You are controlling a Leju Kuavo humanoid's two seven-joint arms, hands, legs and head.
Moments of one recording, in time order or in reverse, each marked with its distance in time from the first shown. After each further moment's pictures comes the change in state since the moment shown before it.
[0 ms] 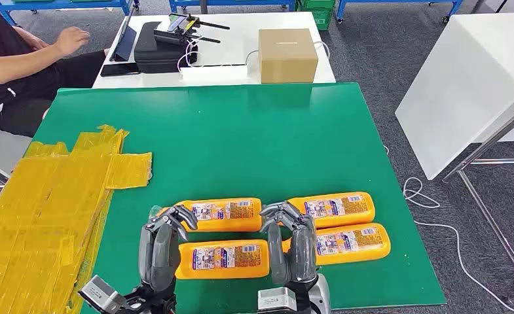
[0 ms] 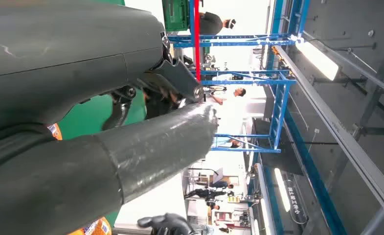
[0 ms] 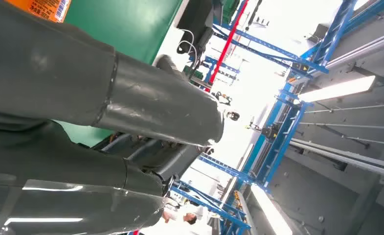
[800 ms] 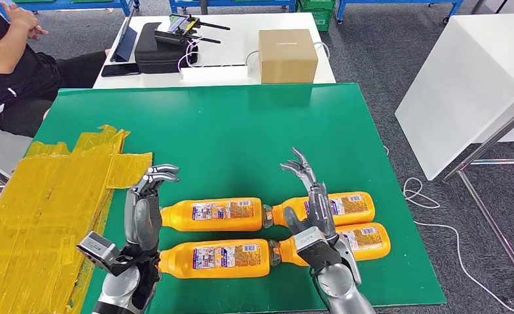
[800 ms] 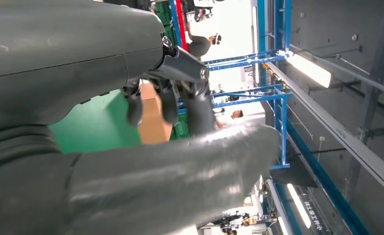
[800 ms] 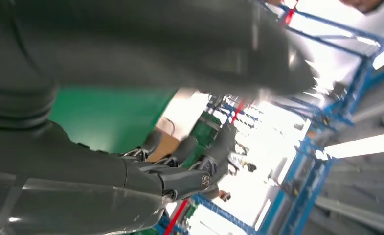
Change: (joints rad) left arm -0.222 0.061 0.121 0.138 -0.023 0.015 0.000; right arm -0.169 -0.073 -0.218 0.081 -0.056 0.439 0.066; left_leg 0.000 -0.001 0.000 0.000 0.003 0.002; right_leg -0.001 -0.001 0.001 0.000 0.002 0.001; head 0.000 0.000
